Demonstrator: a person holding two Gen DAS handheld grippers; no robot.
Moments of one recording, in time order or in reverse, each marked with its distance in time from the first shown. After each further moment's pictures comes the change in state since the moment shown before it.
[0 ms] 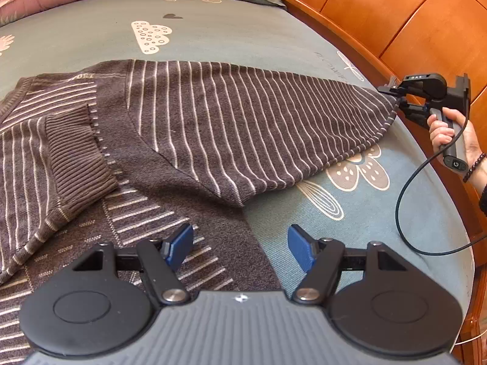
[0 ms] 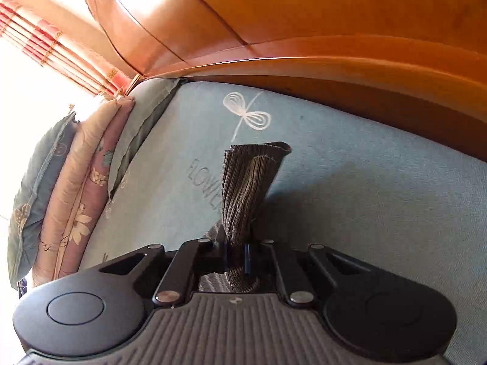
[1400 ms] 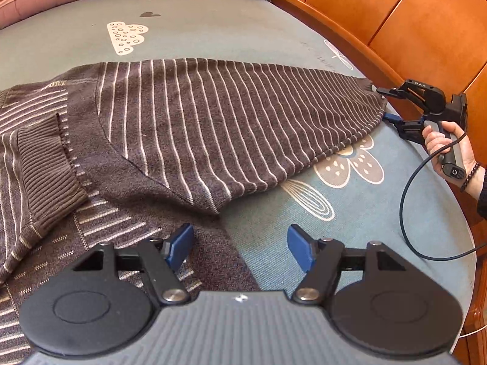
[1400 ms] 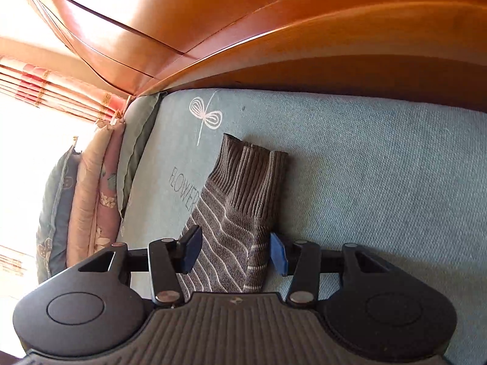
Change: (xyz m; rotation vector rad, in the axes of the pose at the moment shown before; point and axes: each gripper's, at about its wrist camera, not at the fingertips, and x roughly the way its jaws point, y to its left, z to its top) left arm 0.024 -0.020 0.009 0.071 0.031 -0.025; right arm 0.002 -0.085 0.004 0.227 0.020 0.112
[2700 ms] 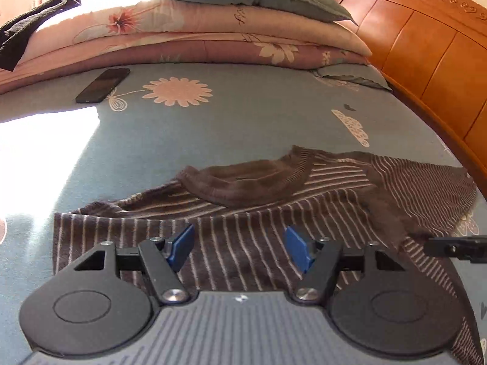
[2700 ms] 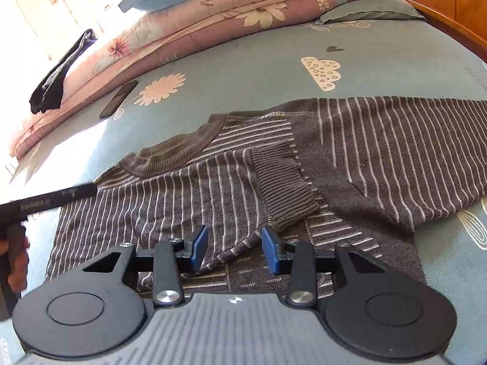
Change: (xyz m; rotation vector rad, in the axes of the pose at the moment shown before) left arm -0.188 0.254 -0.041 -0.118 -0.240 0.231; right arm 0.014 0.301 -0.466 -0.813 0.310 -0.124
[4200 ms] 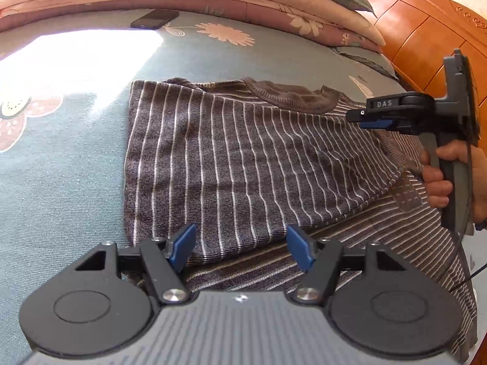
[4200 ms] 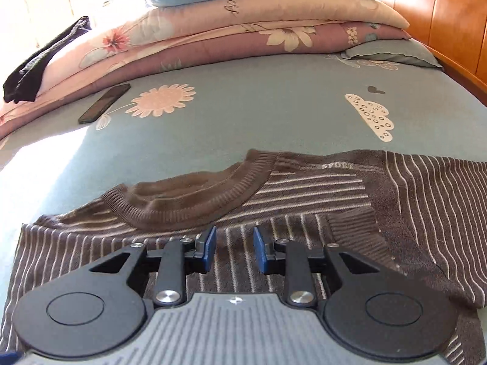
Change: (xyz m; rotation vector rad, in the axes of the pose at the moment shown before) left arm -0.054 0.107 -0.114 -0.168 0.092 0.024; right arm 0.105 0.106 0.011 -0.191 -0.075 -0.109
